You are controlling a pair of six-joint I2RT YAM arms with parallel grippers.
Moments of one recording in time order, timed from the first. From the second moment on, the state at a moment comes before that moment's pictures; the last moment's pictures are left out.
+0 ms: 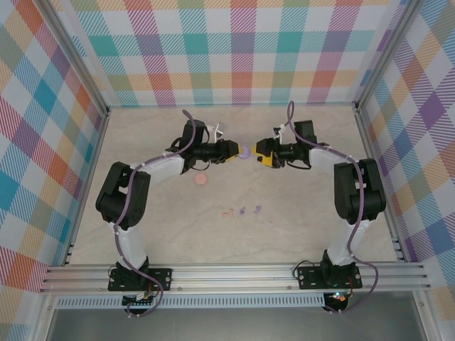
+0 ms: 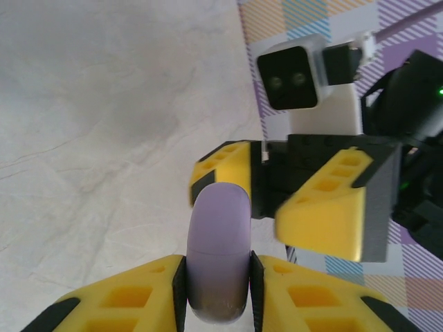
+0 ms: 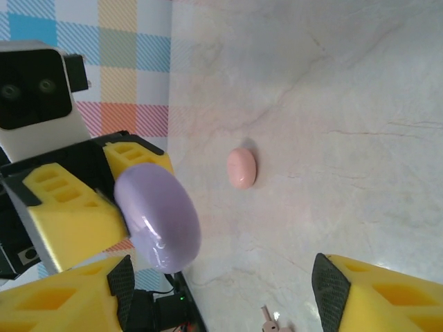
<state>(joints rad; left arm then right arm) -0.44 1.88 1.21 0.16 0.80 -0.82 0.20 1.86 1.16 -0.11 -1.06 0.63</state>
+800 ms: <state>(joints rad) -0.47 1.88 1.34 -0.23 0.64 -0.60 0.22 1.84 1.16 -0.34 -0.80 0.51</state>
